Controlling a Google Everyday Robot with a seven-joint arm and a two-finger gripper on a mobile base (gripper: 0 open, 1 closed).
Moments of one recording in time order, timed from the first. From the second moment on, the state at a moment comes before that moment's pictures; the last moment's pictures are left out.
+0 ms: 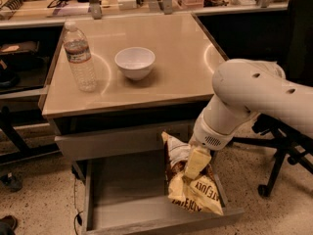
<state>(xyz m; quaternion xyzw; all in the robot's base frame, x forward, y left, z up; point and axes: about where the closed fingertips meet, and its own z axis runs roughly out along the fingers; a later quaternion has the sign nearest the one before) 0.451 -0.105 0.730 -0.59 0.79 0.10 0.09</state>
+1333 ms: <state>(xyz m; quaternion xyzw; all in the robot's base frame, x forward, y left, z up) 0.446 -0.066 0.647 -0.54 0.81 0.18 0.10</state>
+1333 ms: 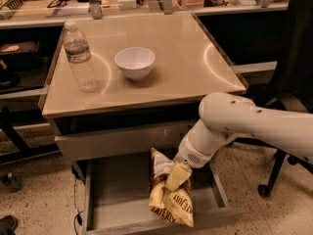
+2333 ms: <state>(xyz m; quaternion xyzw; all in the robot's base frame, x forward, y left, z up) 0.443 -0.041 0.591 -0.50 0.83 0.23 0.09</state>
